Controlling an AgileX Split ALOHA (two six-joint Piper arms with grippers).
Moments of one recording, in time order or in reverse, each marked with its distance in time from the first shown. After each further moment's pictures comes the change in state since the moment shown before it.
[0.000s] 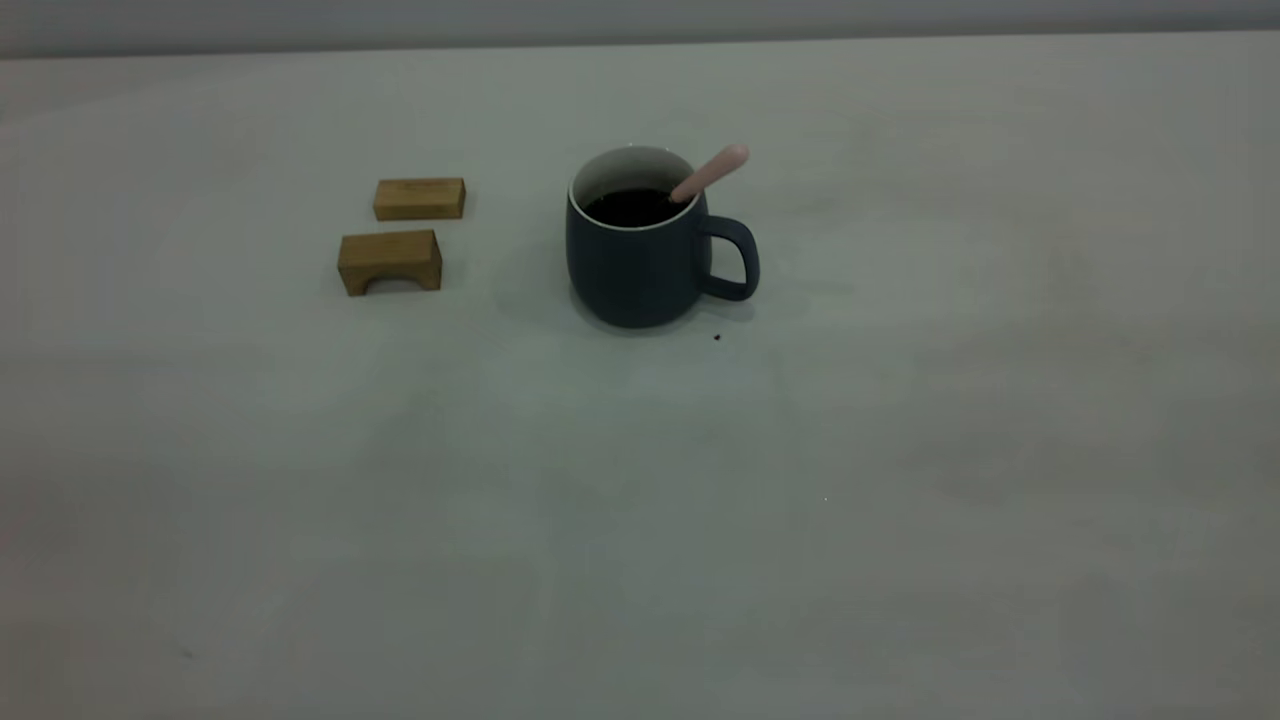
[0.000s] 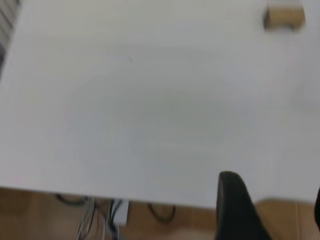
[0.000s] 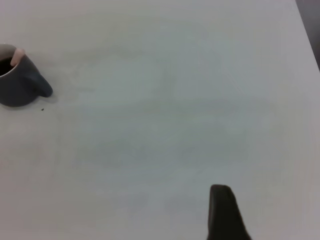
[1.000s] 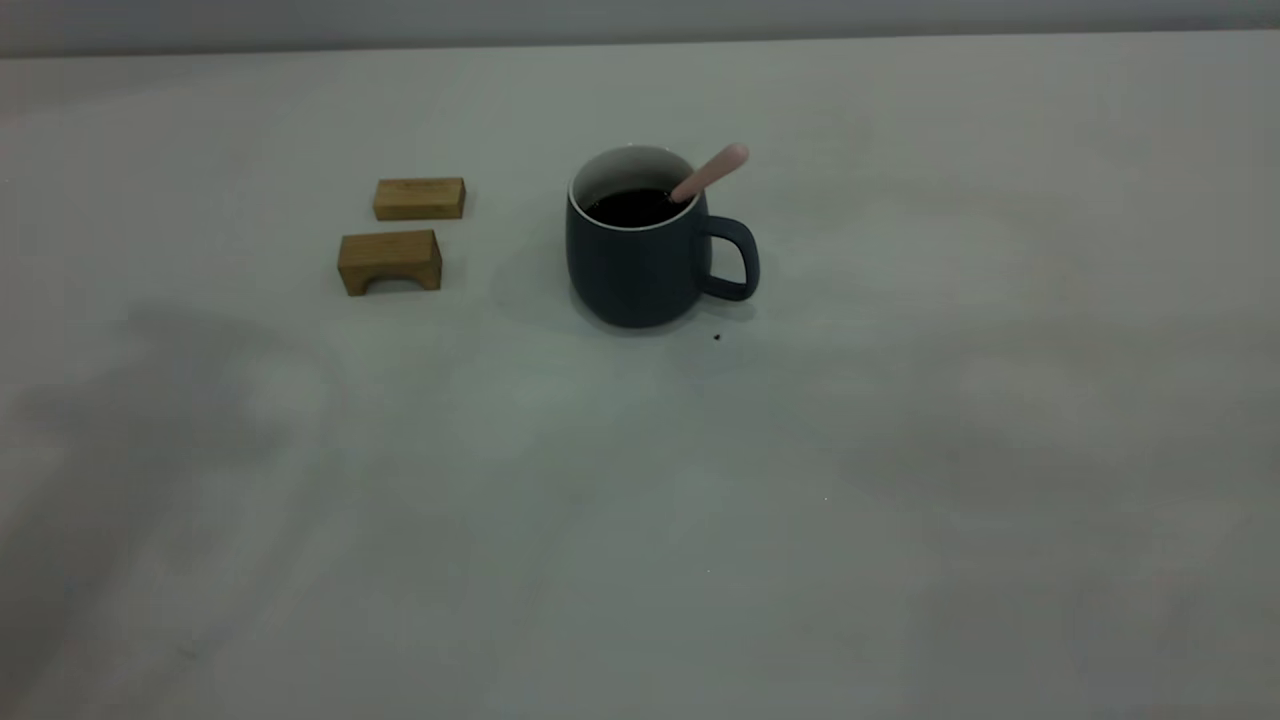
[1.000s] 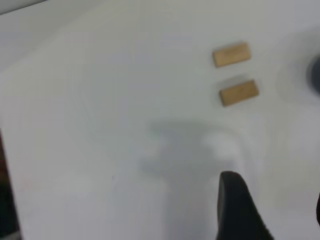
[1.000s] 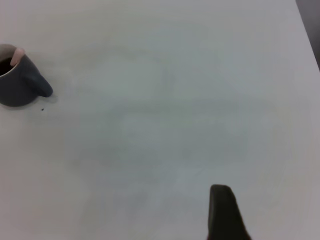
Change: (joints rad) left arm -0.322 1.322 -1.031 0.114 0.050 0.040; right arm 0.000 0.000 0.000 0.000 0.000 0.000
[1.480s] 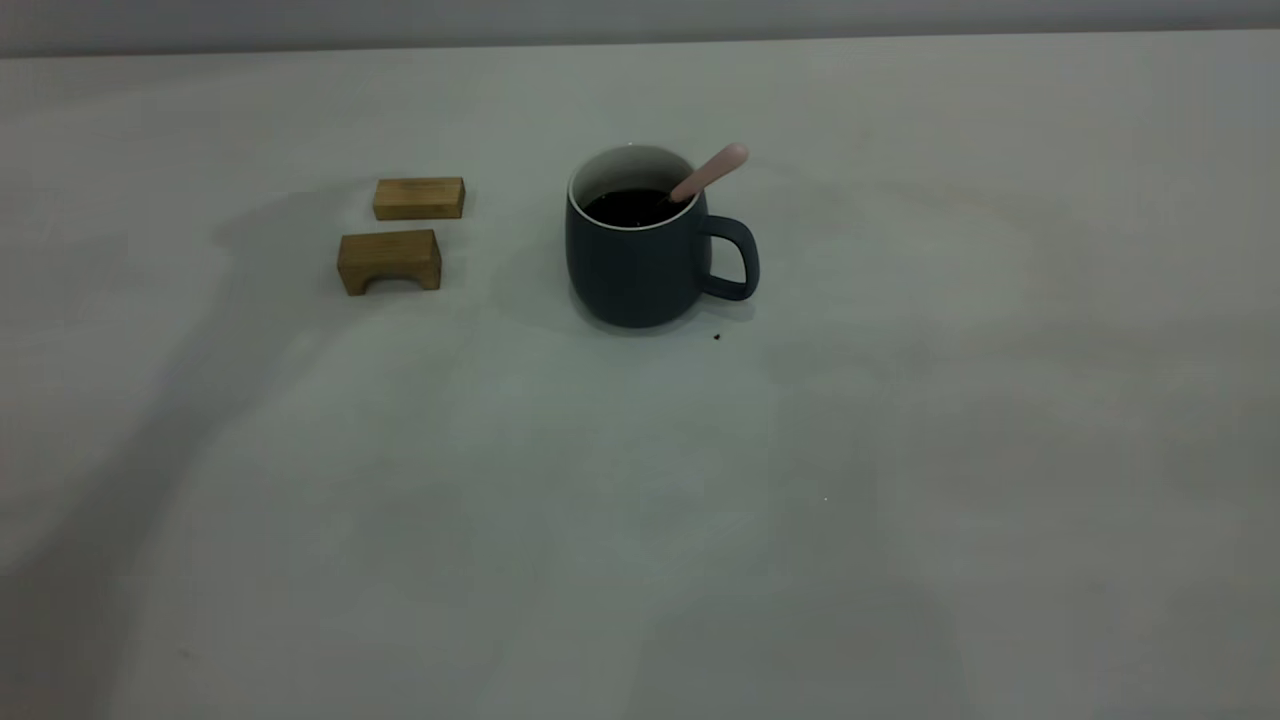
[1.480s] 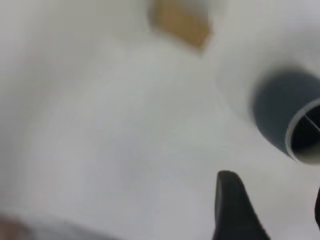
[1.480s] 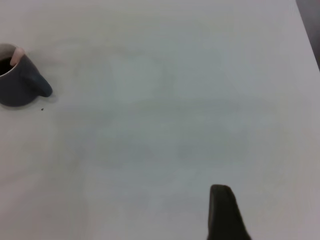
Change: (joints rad) left arm 0.052 0.614 -0.285 -0.215 0.000 -0.628; right arm 0.000 0.000 0.000 0.000 0.000 0.000
